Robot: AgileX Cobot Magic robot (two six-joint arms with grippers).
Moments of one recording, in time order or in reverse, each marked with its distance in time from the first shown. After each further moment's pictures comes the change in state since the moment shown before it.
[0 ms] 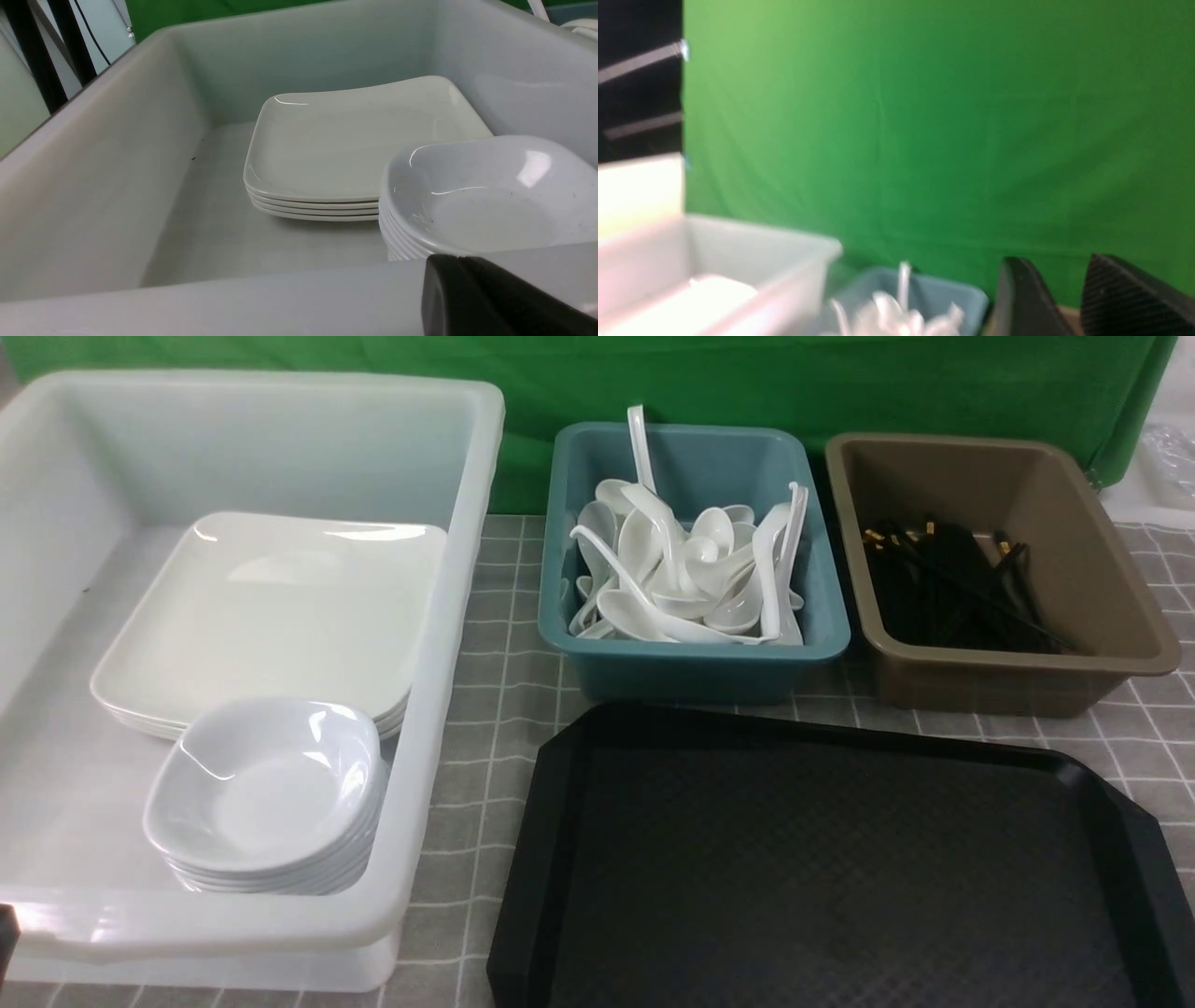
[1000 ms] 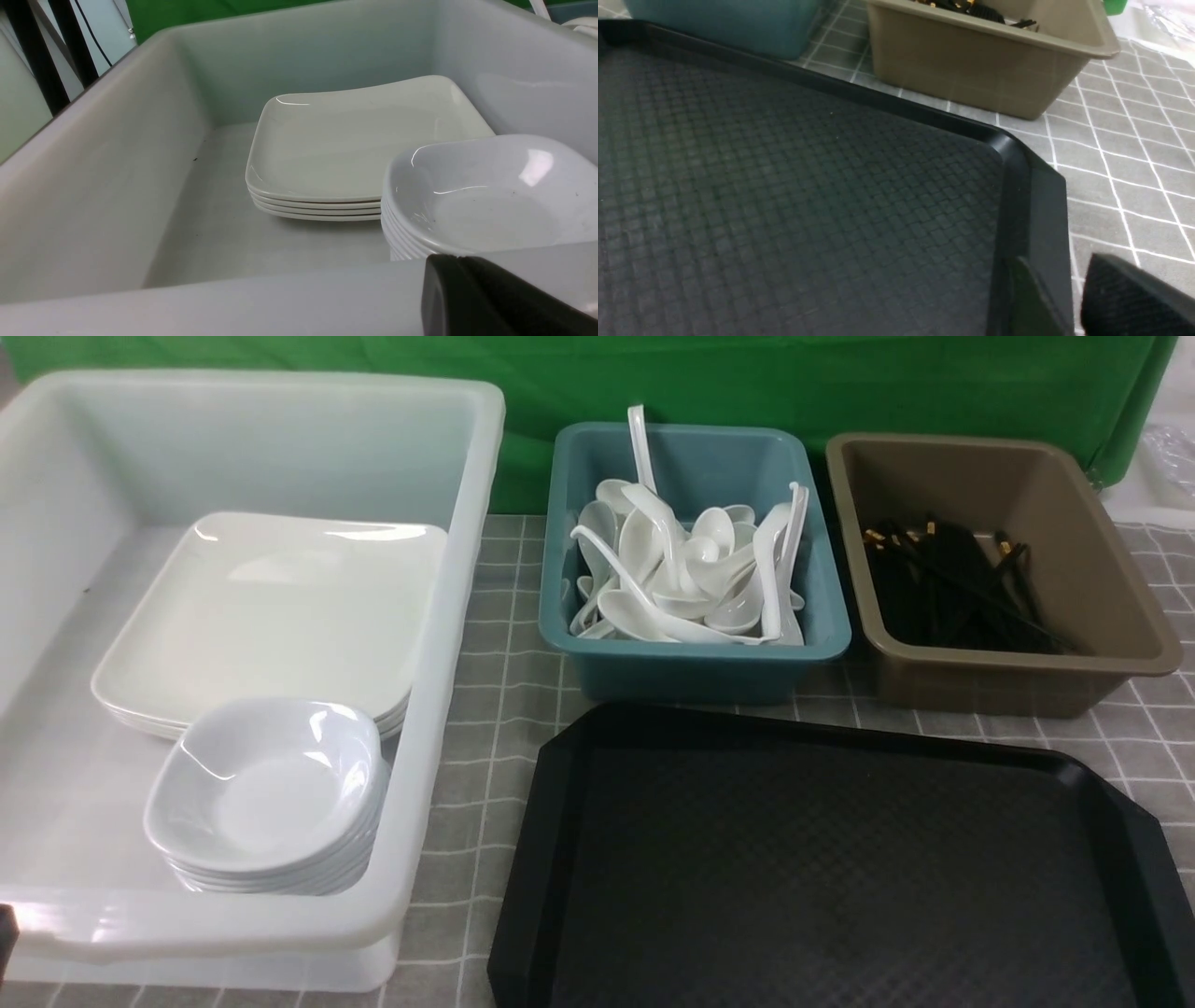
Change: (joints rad) right arm -0.279 -0.141 0.567 -0.002 0.088 -0.125; left arm 0.000 -0.001 0.000 0.007 -0.001 0.001
